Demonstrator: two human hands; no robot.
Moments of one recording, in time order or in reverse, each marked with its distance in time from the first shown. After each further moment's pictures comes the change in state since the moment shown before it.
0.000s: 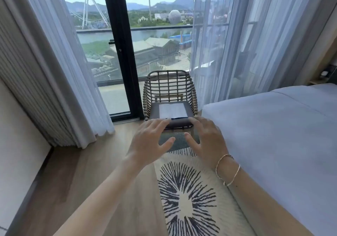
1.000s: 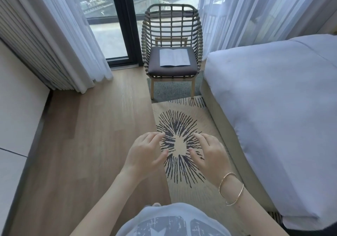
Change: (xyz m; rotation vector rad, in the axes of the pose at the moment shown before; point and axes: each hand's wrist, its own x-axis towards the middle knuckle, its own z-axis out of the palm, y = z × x) left_hand -0.164 0.028 0.063 -0.161 -0.330 -0.260; right_hand -0.171 0.012 0.051 0.064 -0.318 0.177
